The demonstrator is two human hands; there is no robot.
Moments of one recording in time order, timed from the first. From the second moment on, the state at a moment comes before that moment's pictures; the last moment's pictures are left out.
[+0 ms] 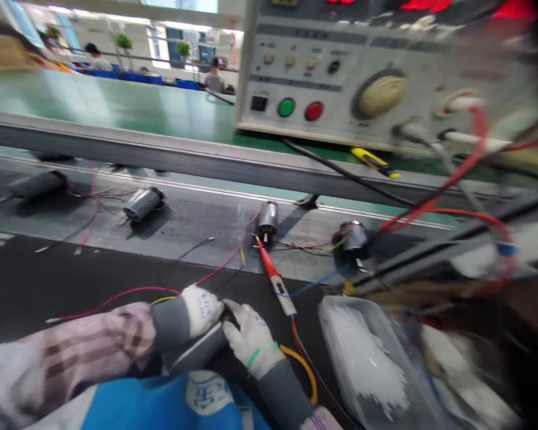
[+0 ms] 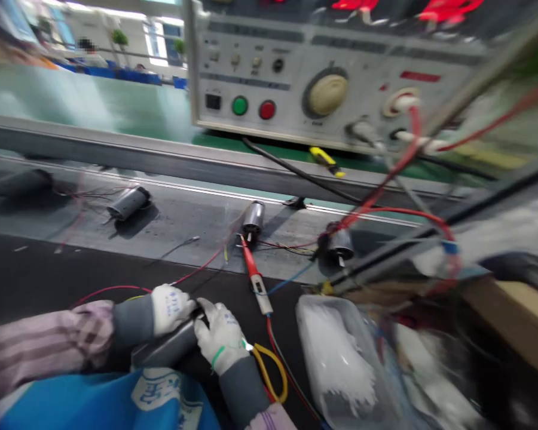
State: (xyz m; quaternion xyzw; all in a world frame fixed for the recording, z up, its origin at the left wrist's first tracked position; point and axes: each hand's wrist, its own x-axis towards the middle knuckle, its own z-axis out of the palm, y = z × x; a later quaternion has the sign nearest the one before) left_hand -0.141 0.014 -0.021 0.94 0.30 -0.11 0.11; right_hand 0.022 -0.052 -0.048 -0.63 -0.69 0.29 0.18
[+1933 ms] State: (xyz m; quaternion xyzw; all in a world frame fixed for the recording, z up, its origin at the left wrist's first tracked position) left_hand -0.107 0.005 -0.033 0.84 0.42 0.12 0.33; right_hand 0.019 -0.069 -0.060 -0.65 -0.33 0.47 0.49
